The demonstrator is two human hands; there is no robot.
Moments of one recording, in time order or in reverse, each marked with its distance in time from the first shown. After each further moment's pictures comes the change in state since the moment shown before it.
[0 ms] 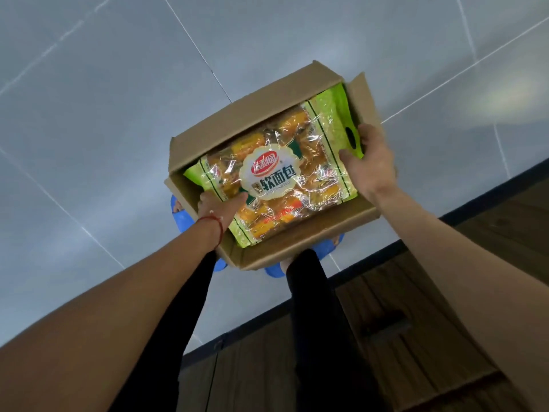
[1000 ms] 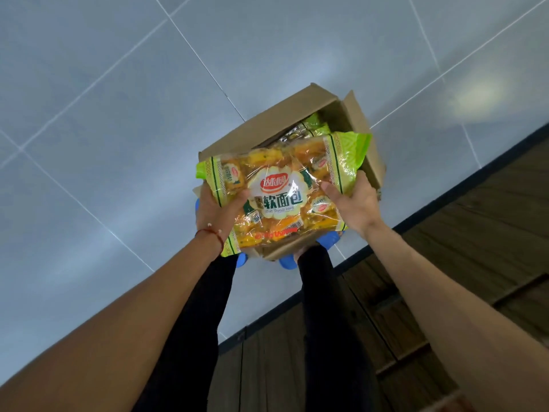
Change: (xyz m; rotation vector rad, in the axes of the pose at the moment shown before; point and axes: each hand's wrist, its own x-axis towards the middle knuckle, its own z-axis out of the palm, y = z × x) left_hand -0.061 -0.012 -0.093 -0.181 -0.017 0.376; right_hand -0.119 -0.039 0.000 0.206 -0.046 0.131
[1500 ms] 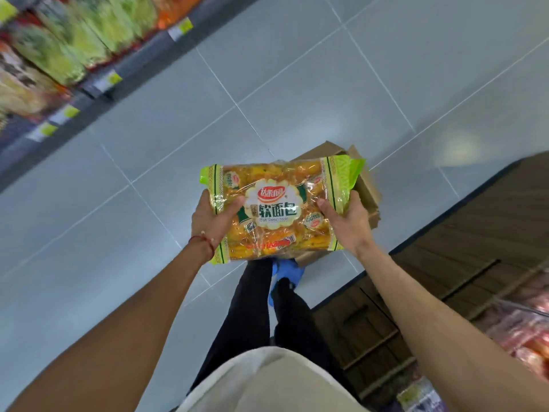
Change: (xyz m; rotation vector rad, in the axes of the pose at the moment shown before) left_hand -0.168 0.079 -0.200 -0.007 0.046 0.221; right_hand -0.219 -0.122 -0.025 0.182 0.067 -0.169
